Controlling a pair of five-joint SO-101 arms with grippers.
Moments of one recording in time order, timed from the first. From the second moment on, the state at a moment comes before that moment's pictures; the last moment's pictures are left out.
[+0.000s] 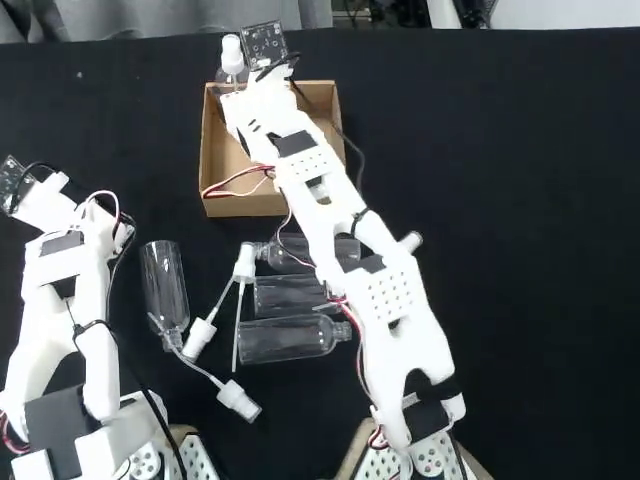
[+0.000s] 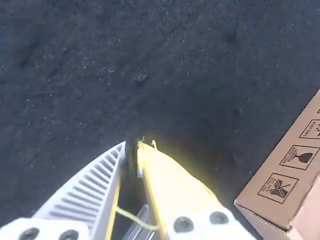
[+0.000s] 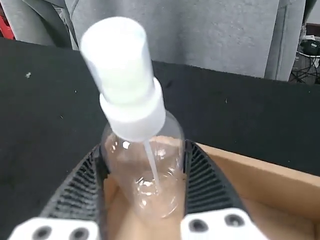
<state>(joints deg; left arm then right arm) -23.5 -17.9 48.5 29.7 32.7 -24.7 53.8 -37.2 17.9 -6.8</state>
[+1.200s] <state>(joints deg) -23.5 -17.9 48.5 29.7 32.7 -26.5 58.7 -43.4 21.8 -7.0</state>
